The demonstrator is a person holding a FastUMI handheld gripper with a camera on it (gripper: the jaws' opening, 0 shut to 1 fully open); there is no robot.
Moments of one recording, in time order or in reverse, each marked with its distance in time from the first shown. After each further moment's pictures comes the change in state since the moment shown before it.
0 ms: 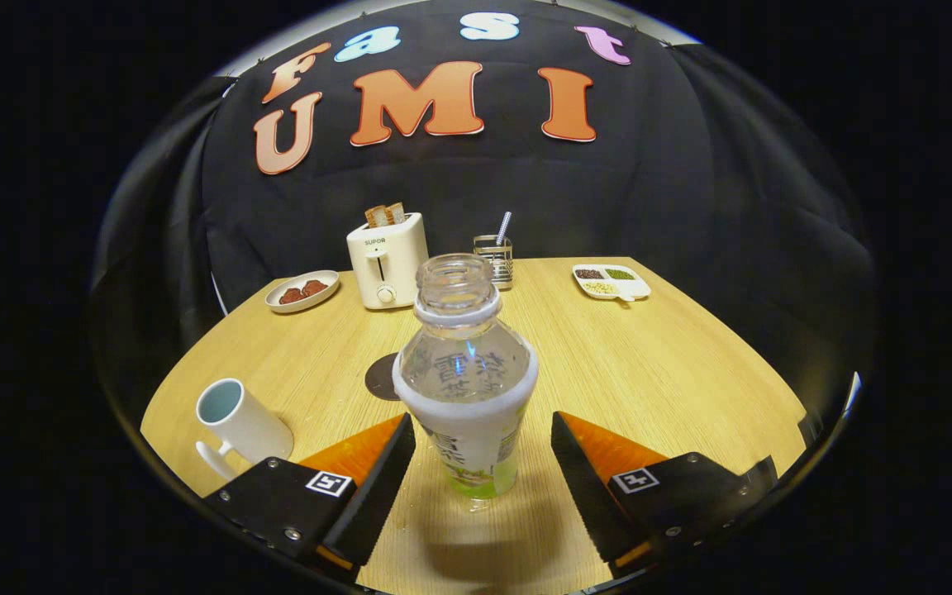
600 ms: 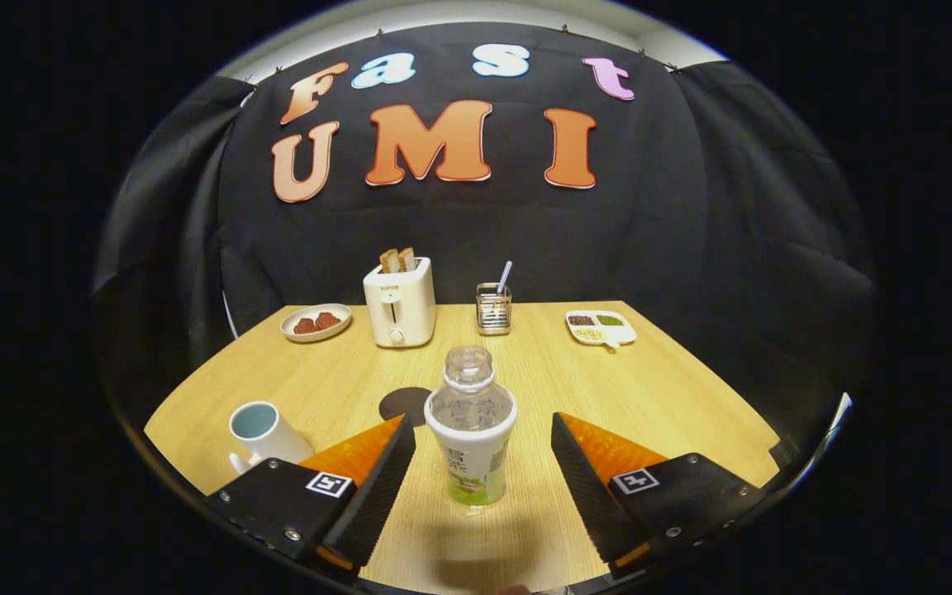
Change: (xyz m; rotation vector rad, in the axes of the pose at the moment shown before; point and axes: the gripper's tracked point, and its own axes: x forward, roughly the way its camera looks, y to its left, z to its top) arm -0.047 -0.005 0.036 -0.030 -0.116 0.006
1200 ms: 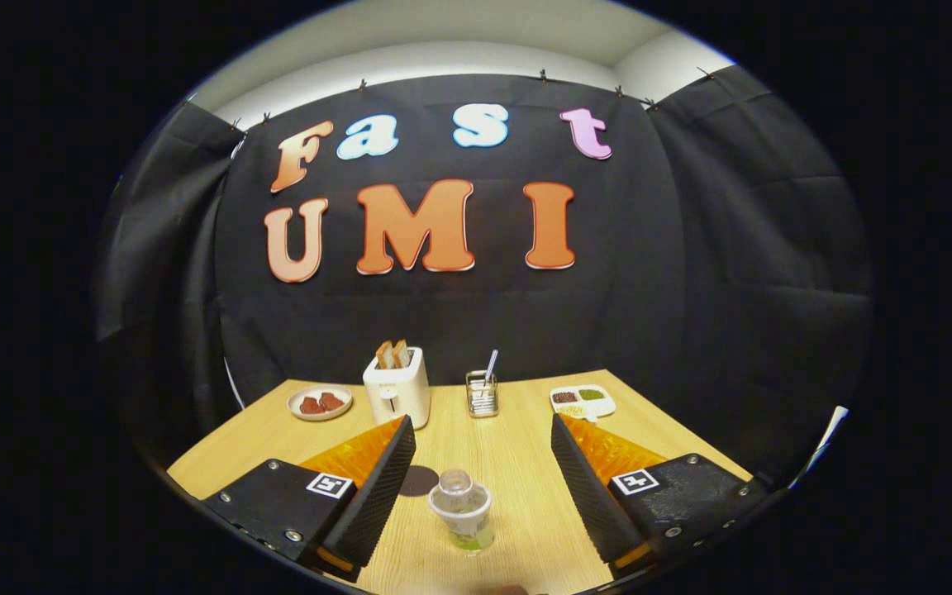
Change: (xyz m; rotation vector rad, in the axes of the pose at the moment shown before) arm -0.045 -0.016 0.102 0.039 -0.212 -0.020
